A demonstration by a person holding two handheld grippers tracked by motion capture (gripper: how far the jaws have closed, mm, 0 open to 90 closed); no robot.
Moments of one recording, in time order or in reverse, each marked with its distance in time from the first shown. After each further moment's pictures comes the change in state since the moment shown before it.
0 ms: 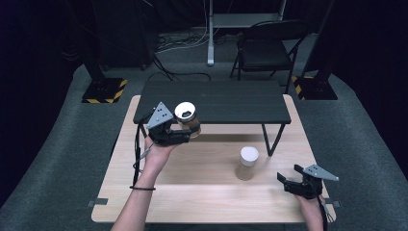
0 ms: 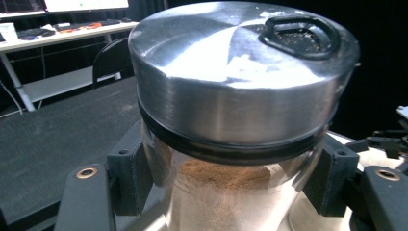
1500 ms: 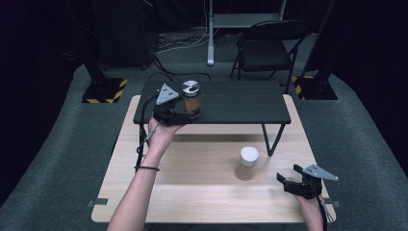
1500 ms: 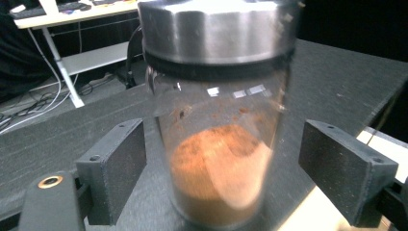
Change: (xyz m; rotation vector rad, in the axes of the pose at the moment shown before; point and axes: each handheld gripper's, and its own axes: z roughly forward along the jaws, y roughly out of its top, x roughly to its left) left arm 0.014 0.025 0.028 0.097 0.128 -0.030; right arm 0.000 0.000 0.001 0.004 0.003 0.000
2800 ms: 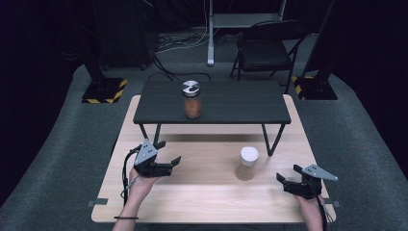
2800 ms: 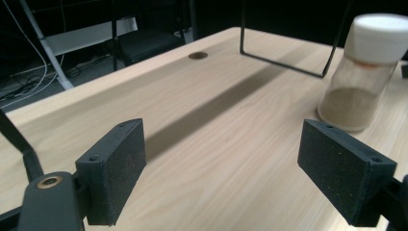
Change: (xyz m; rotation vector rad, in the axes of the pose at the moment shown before) left arm -0.007 -0.151 -0.063 0.033 -0.044 0.043; right arm 0.001 0.001 0.000 0.004 -0.002 -0.003
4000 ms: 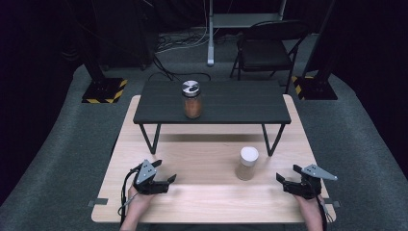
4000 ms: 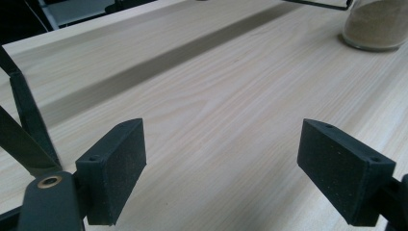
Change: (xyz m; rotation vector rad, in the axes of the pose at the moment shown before) left arm -0.009 -0.061 0.002 0.085 0.030 -0.006; right arm 0.001 0.001 0.001 0.008 0.001 0.000
